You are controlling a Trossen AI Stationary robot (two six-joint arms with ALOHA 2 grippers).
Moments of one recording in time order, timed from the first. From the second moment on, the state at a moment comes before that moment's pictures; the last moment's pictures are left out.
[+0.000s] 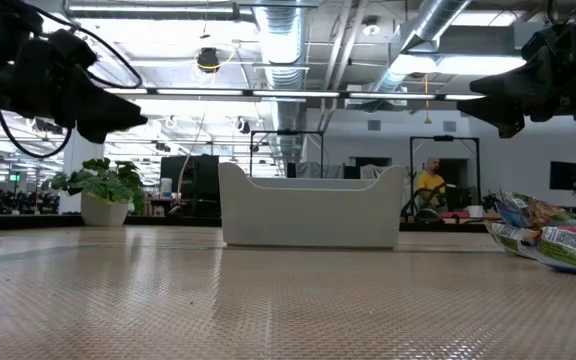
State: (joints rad) left arm 0.17 0.12 0.01 0.03 -0.01 -0.08; right arm -0.13 0.01 0.01 0.01 0.00 0.08
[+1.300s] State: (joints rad) left arm 0.17 0.01 0.01 0.03 -0.01 -0.06; right arm -0.13 0.01 0.01 0.01 0.00 0.08
